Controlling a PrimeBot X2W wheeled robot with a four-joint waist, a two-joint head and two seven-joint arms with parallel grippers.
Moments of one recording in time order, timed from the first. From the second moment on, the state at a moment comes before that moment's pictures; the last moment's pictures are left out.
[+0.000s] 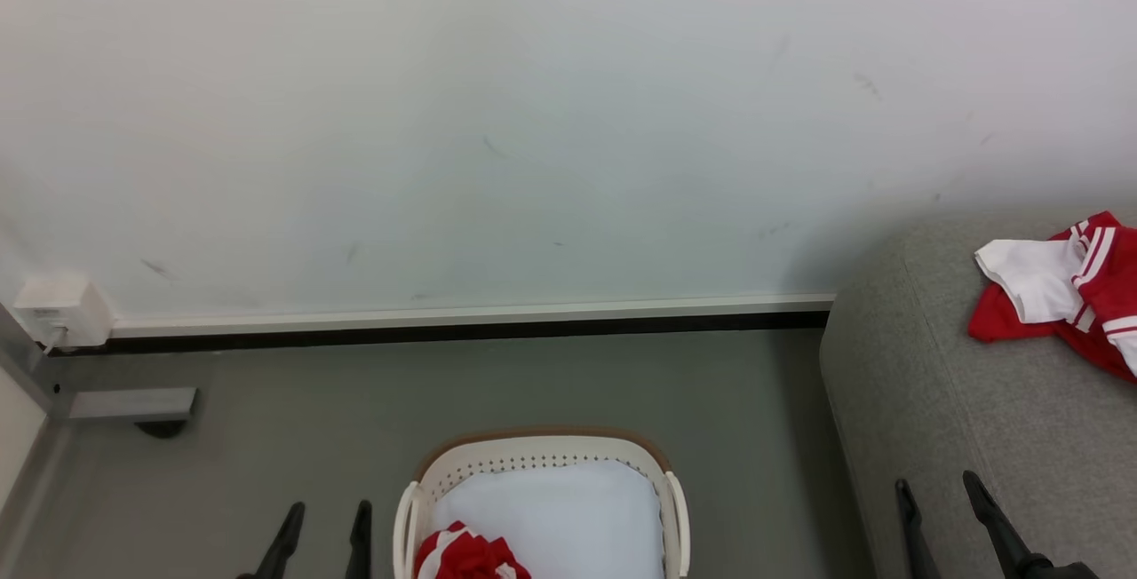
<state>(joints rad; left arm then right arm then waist) 0.09 0.08 -0.04 0.18 -0.19 -0.09 -0.26 0.04 -0.05 0.02 0.23 0.14 0.13 -0.26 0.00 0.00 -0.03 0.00</state>
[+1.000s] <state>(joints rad) -0.53 0.23 -0.32 0.80 -0.08 -0.13 0.01 -0.24 -0.05 0.07 0.09 0.18 0.13 -0.26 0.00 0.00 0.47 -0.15</state>
